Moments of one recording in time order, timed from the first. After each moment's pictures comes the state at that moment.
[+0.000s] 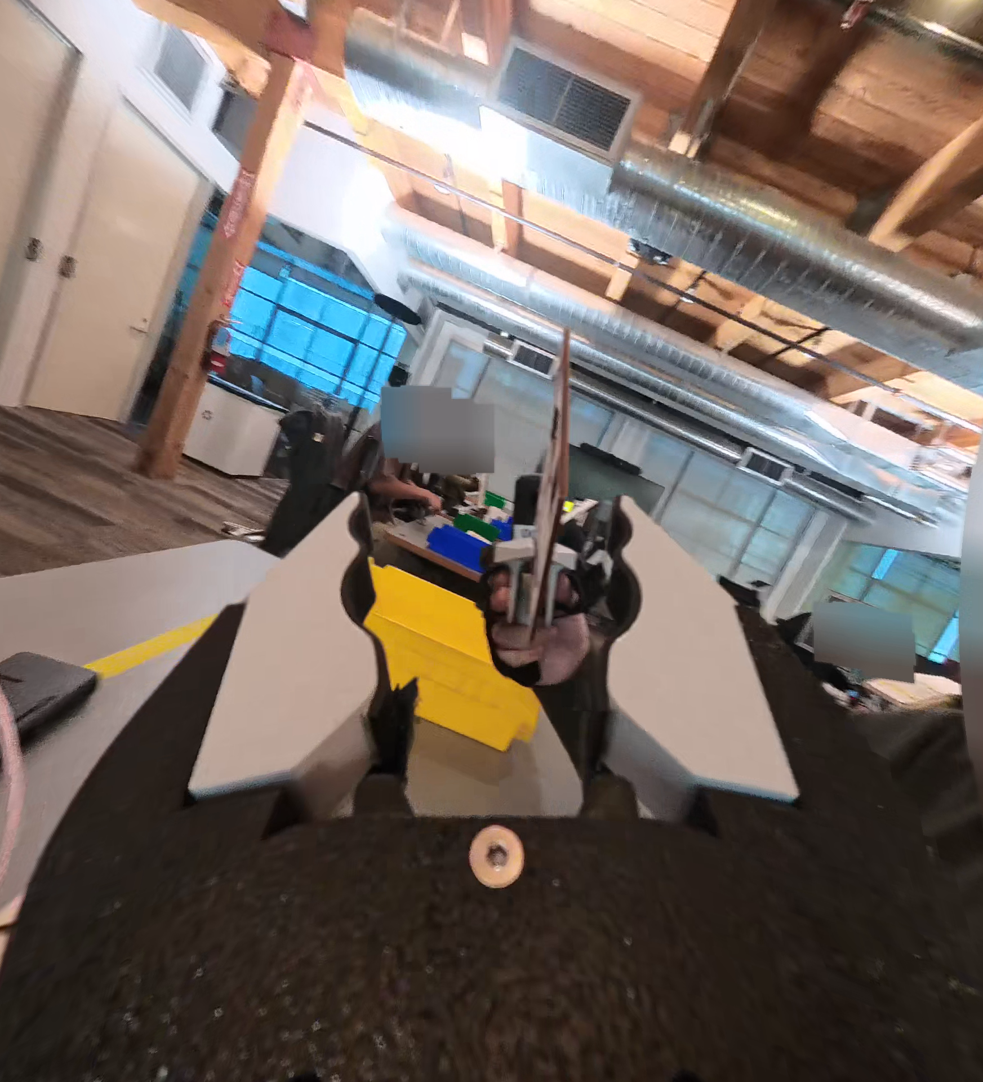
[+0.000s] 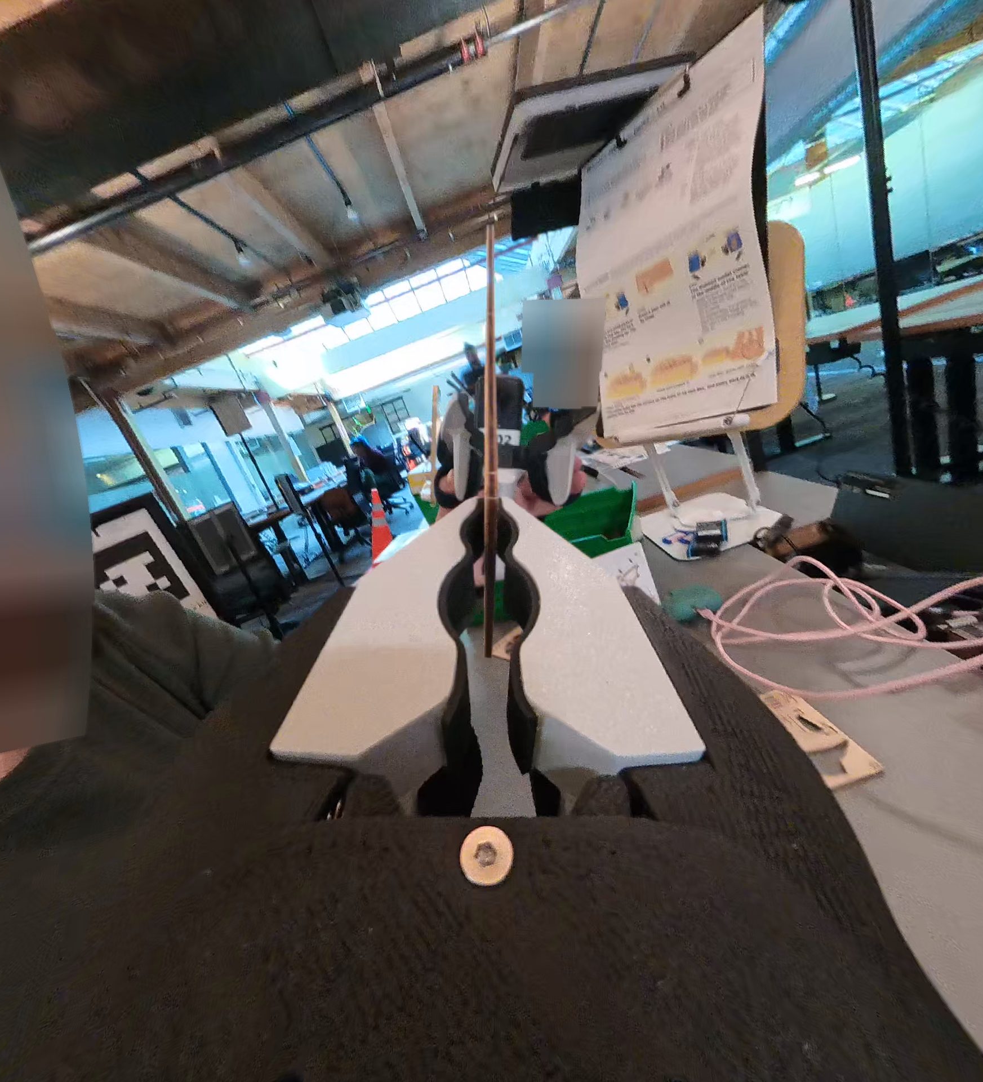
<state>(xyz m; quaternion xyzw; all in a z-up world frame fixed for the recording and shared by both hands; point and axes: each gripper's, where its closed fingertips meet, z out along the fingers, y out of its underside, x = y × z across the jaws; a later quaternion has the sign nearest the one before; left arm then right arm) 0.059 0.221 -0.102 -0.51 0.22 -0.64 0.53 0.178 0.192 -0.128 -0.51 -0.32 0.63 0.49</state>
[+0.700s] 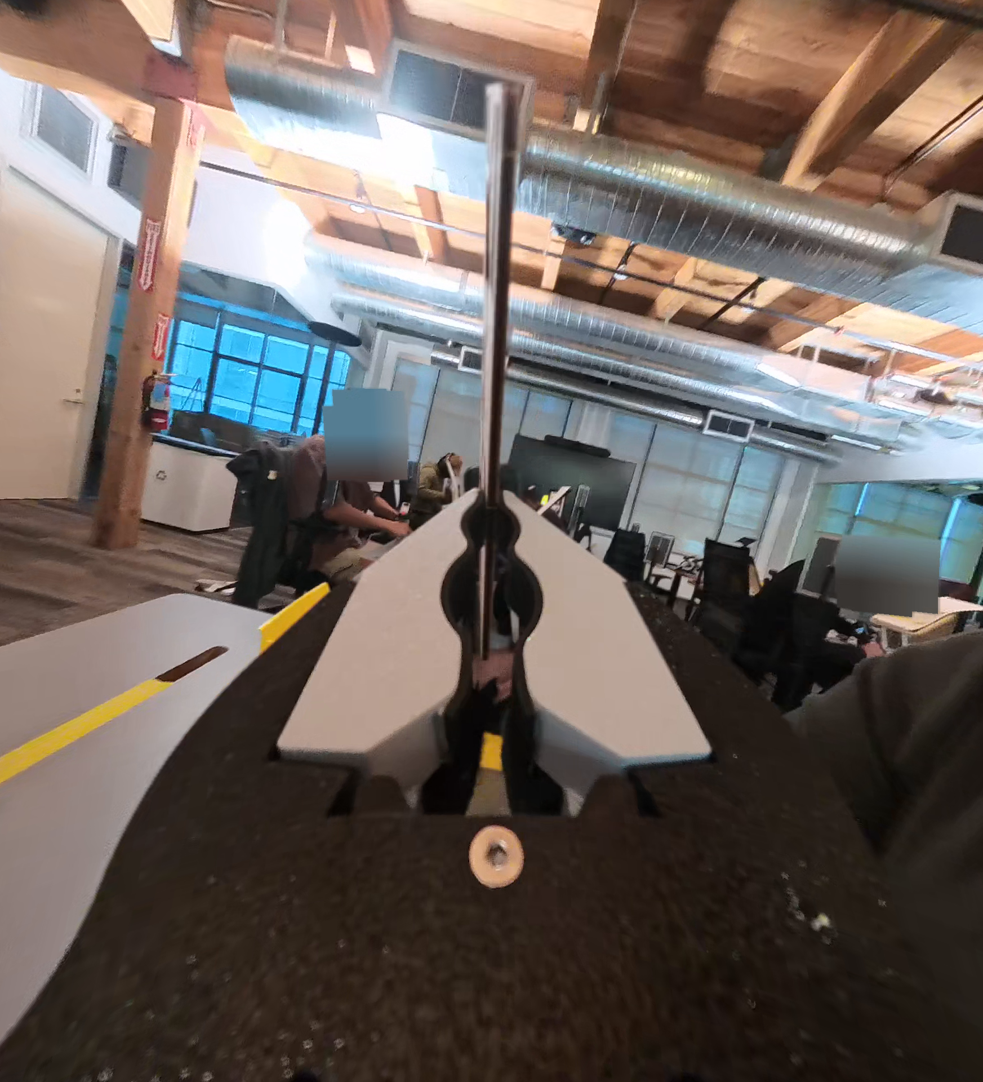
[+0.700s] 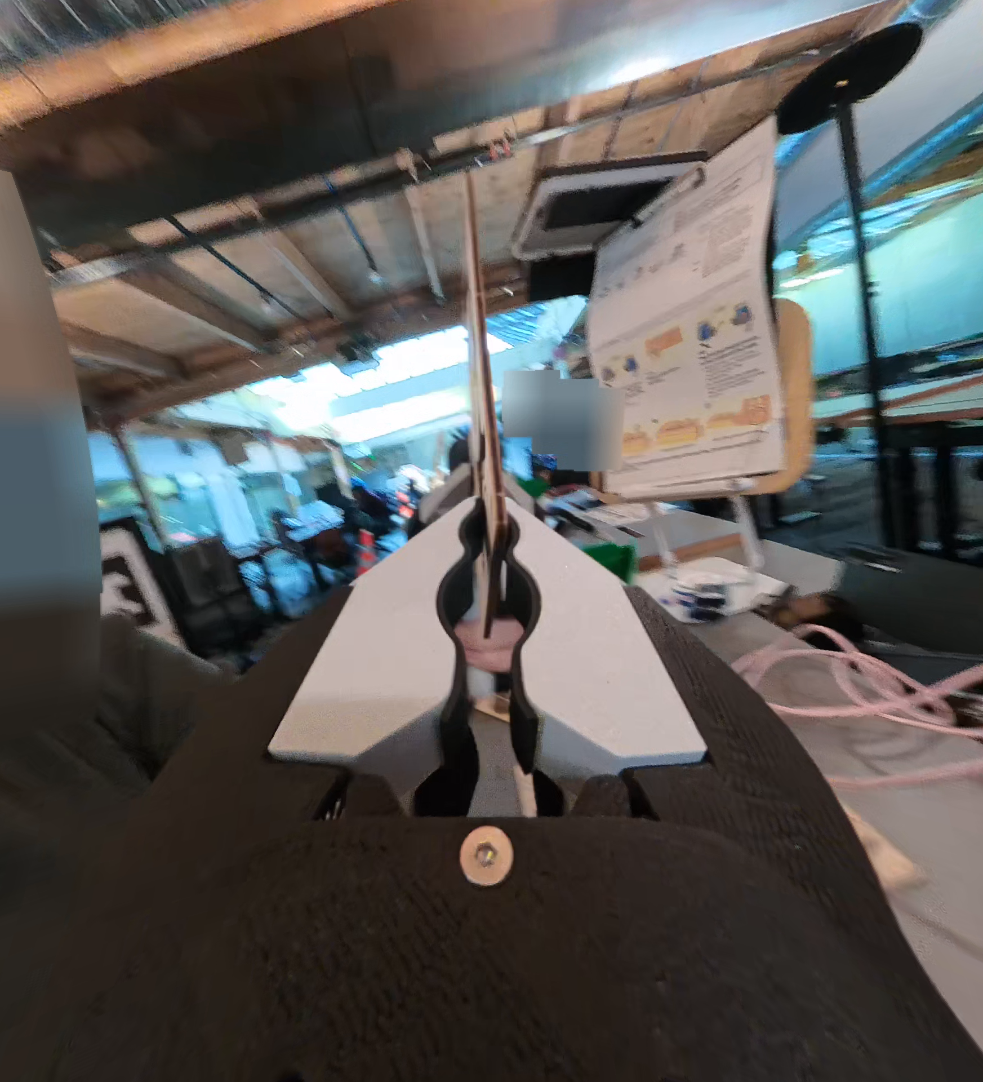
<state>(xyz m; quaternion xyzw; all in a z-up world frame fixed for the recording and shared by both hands) 0.125 0.181 -0.110 -0.44 0.28 -0.64 0.56 0.154 0.186 -0.124 -0.47 -0.31 0.63 0.54</state>
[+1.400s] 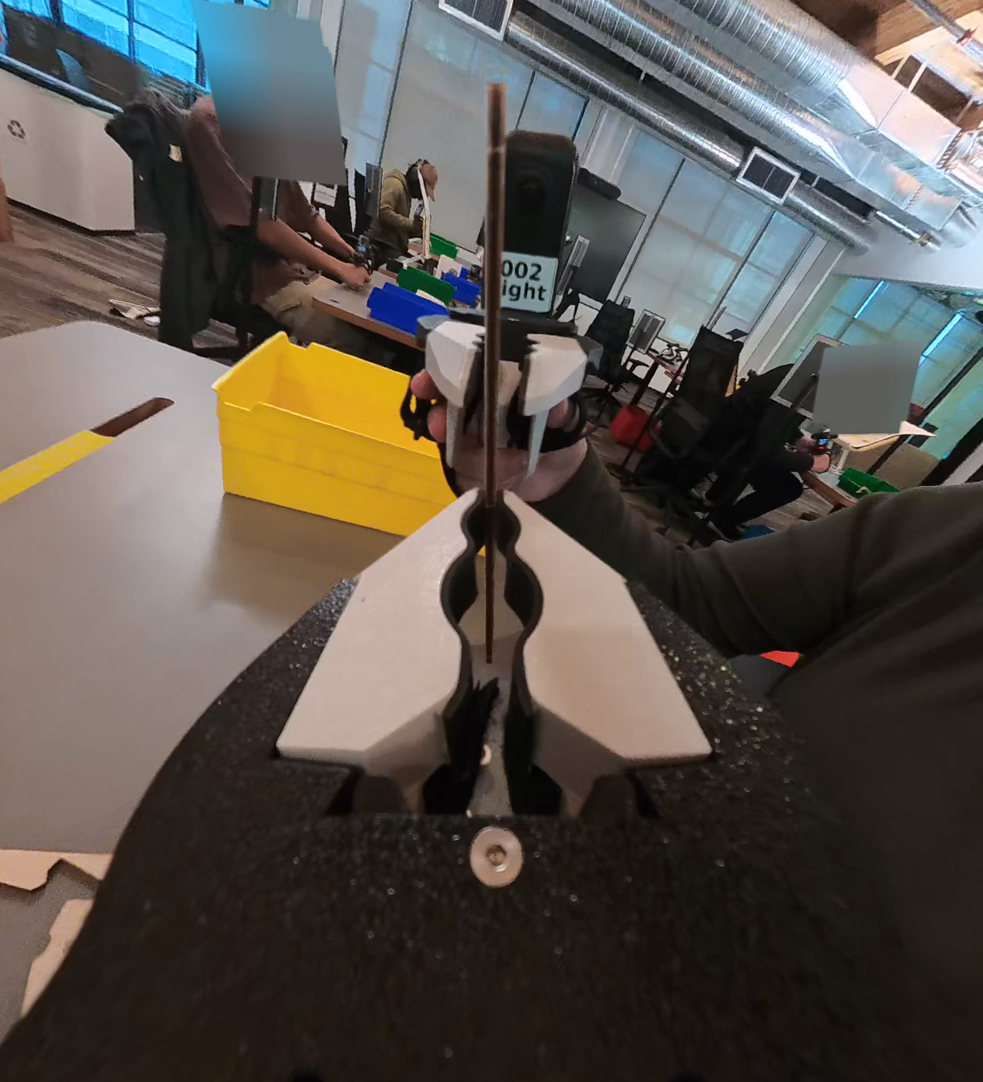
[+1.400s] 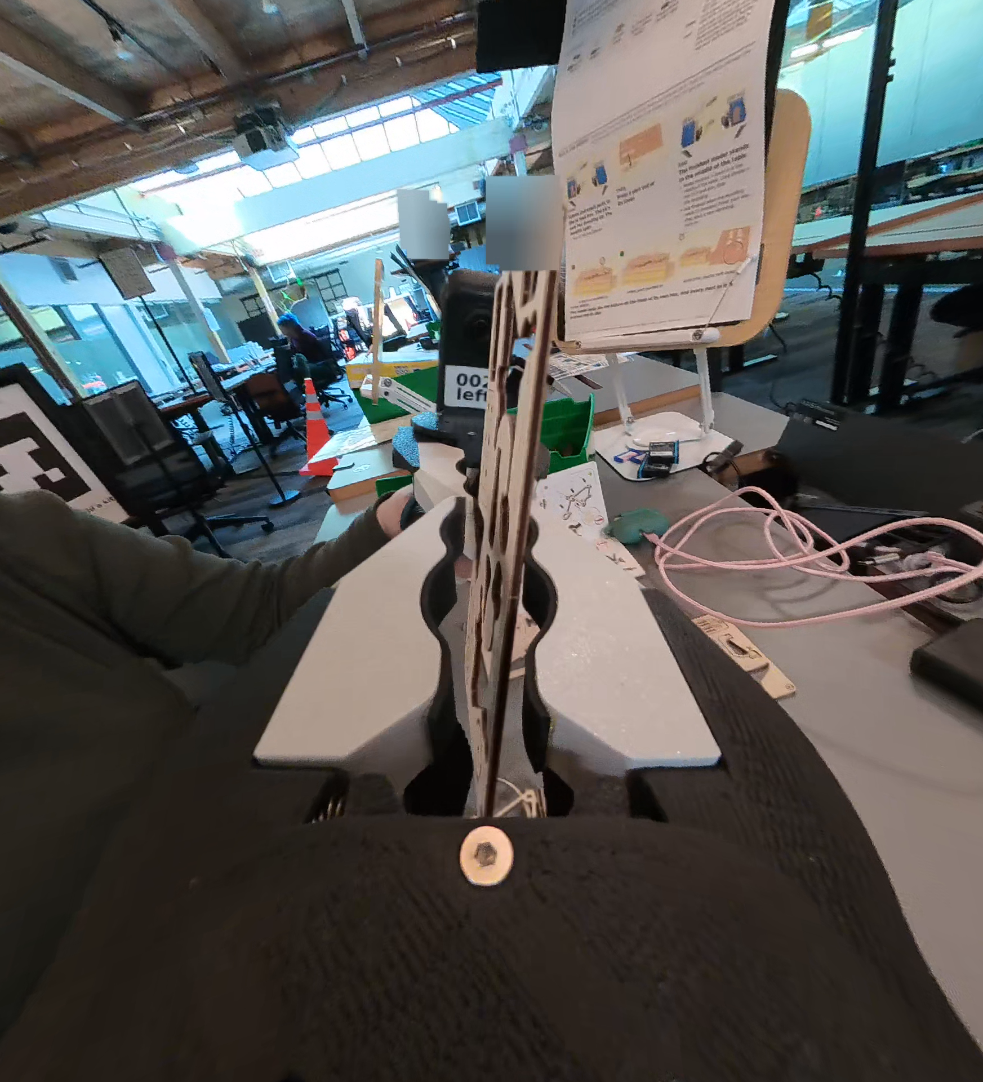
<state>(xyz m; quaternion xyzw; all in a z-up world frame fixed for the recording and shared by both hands) 0.158 0.182 -0.188 -0.58 0.40 -0.59 0.39 0.156 0.194 -0.163 -0.57 -0.39 0.55 0.47</state>
